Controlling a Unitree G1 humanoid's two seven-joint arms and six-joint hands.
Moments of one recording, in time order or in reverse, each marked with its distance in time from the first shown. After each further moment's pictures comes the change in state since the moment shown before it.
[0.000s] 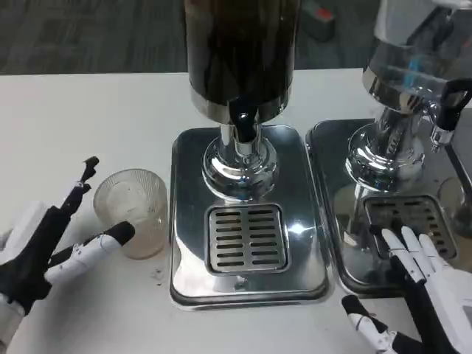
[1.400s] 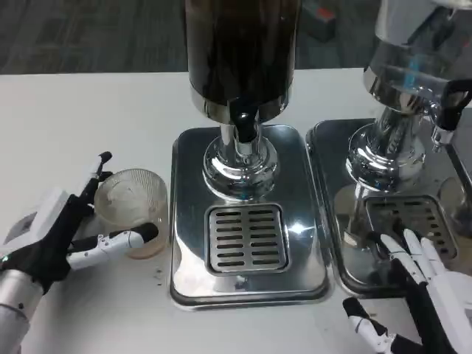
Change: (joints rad) left arm -0.165 -0.004 -0.120 0.182 0.128 0.051 0.153; right arm 0.021 0.031 -0.006 -0.018 0.009 0.007 0.011
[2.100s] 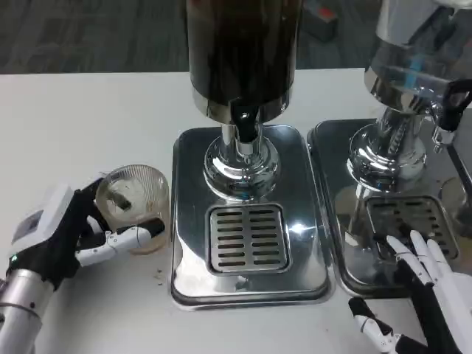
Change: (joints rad) left arm -0.054 -0.029 -0.045 0.117 0.016 -0.066 0.125; right arm 0.009 0.000 -0.007 -0.006 0.019 0.010 0.000
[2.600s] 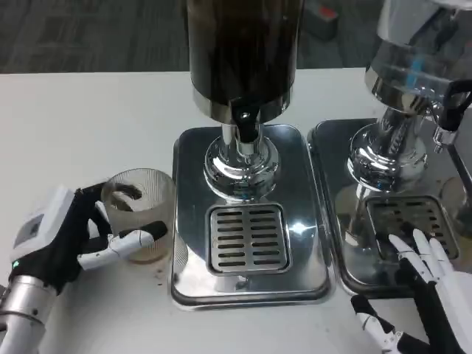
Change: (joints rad) left arm -0.008 -0.017 -0.006 0.067 0.023 -0.090 0.094; right arm -0.003 0.005 -0.006 0.001 0.007 0.000 0.000
